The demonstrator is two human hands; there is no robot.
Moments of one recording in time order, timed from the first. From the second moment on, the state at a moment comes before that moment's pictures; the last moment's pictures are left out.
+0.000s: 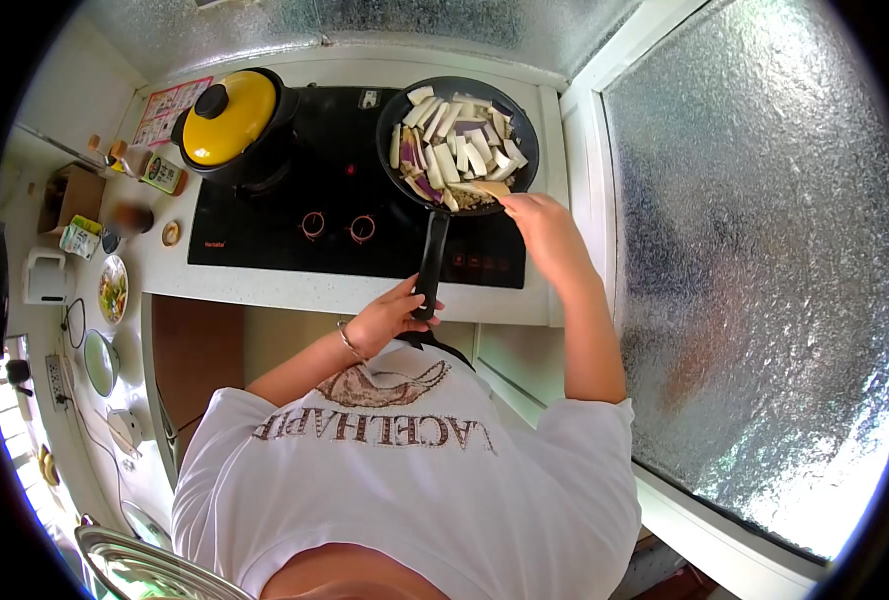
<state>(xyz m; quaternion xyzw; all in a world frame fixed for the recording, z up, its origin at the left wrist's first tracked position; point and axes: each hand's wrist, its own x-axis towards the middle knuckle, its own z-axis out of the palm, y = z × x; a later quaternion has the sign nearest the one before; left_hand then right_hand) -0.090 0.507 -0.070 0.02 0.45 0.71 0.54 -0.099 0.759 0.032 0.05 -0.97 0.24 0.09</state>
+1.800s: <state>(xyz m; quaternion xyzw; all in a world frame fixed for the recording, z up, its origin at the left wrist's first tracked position) -0.086 0.511 -0.076 0.03 0.45 0.72 0.53 -0.134 0.716 -0.024 0.17 -0.94 0.23 0.18</state>
